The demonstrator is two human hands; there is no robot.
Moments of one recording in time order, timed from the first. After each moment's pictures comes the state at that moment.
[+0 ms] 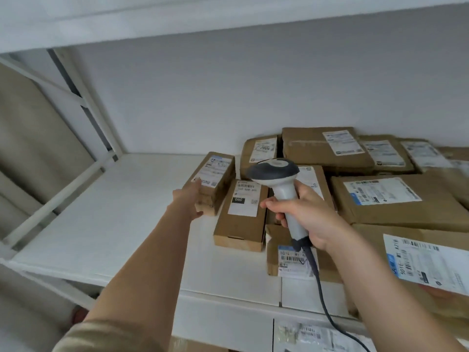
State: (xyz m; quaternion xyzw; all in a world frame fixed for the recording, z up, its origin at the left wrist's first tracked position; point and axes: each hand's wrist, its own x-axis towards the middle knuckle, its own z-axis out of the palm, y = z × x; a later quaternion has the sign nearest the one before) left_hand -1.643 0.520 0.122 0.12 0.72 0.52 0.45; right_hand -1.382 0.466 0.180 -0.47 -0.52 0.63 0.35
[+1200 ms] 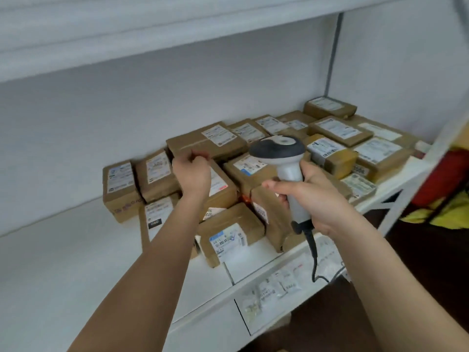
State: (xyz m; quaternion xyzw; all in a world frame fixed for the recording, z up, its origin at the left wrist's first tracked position) left_hand -1.442 0.518 0.189 0.52 0.50 0.57 0.39; right_hand -1.302 0.355 0.213 -0.58 -0.37 0.44 0.58
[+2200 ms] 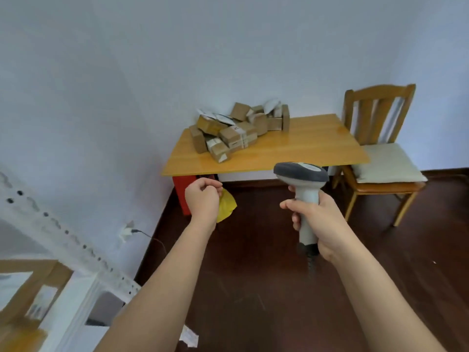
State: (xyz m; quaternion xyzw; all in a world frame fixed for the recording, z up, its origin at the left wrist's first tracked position) left_hand -0.696 0.145 0.139 0.71 0.22 0.21 0.63; right_hand -0.756 -0.062 0.167 -0.64 0.07 0.06 0.76
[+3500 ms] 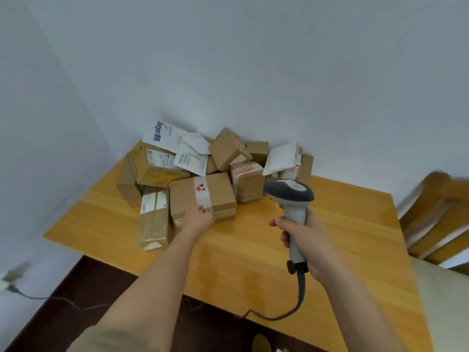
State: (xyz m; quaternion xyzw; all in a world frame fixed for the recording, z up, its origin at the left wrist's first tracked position) left_hand 0.037 0.114 -0.027 0.78 0.38 -0.06 0.50; right_hand 0.018 -0.126 0.098 -0.72 0.04 0.20 0.66
